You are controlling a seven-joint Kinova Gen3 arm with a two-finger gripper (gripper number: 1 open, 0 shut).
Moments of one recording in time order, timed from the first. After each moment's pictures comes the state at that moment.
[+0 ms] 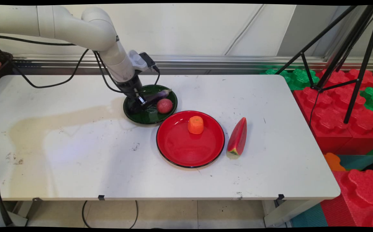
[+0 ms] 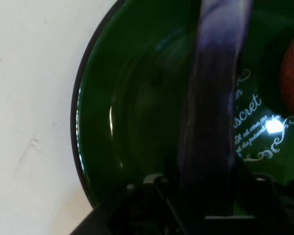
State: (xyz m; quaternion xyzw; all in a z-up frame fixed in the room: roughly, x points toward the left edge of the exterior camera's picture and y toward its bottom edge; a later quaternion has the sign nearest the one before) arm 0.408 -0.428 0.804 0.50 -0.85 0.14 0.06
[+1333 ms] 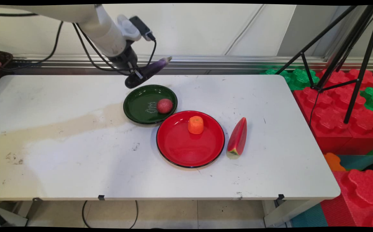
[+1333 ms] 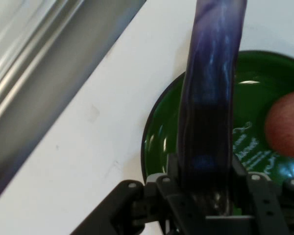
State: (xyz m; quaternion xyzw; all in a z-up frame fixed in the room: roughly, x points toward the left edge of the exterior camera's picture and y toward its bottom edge) arm 0.388 -0.386 0.916 0.49 -0.83 0.25 0.10
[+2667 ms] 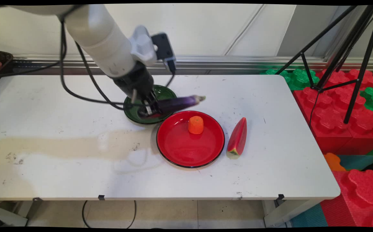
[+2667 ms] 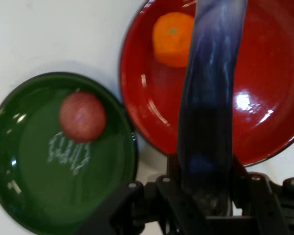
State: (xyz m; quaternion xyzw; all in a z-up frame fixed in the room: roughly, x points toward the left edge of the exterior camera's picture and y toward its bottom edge) arm 0.275 -0.276 0.962 0.31 -0.93 0.16 0.11
